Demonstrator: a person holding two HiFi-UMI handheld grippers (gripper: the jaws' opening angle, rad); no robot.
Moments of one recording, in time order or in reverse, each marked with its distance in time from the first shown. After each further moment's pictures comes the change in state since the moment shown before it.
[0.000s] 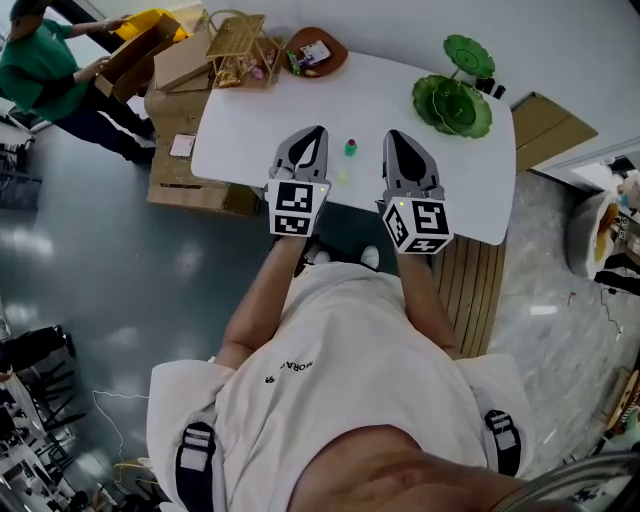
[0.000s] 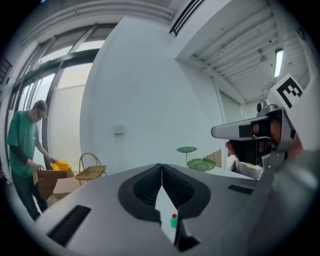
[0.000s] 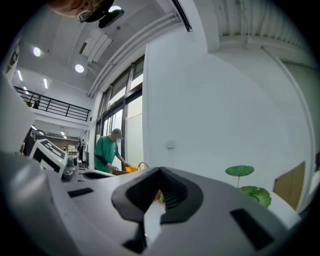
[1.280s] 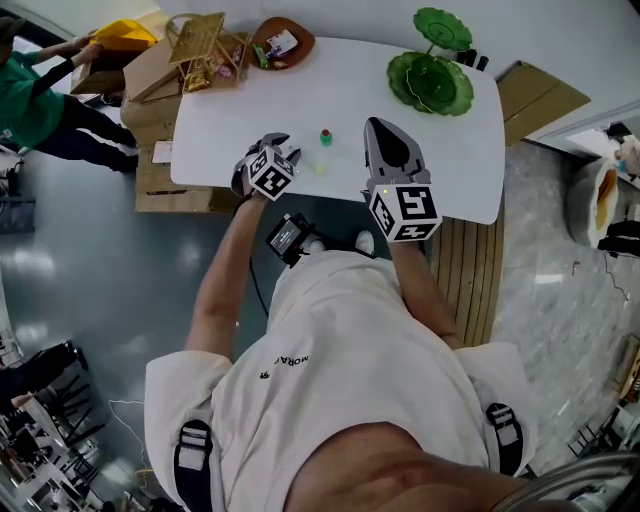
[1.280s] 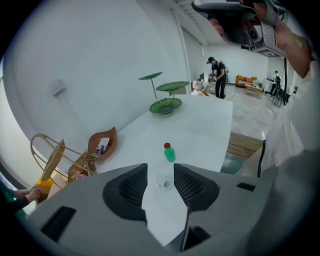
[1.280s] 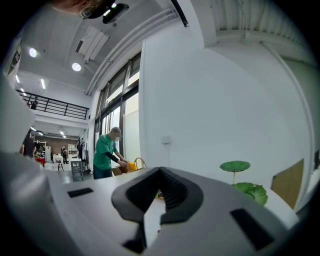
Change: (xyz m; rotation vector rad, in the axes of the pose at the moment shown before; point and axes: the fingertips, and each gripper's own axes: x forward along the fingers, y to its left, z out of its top) left arm 0.075 -0.010 -0.215 0.433 0.654 -0.382; right arm 0.005 -0.040 -0.022 0.017 0.046 -0.001
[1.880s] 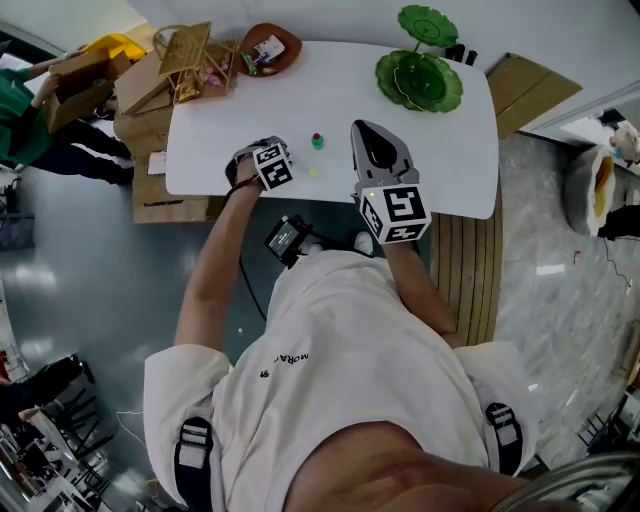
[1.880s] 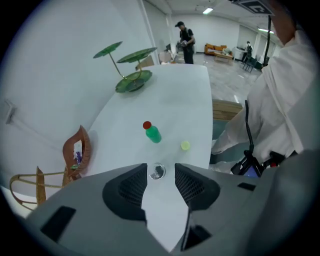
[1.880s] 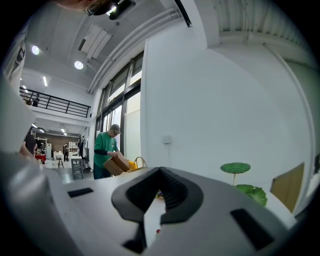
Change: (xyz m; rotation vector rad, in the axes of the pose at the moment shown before) left arm 0.046 -0.021 -0.031 0.349 0.261 -0.216; right arm 0.000 0.001 0.000 -0.025 0.005 0.005
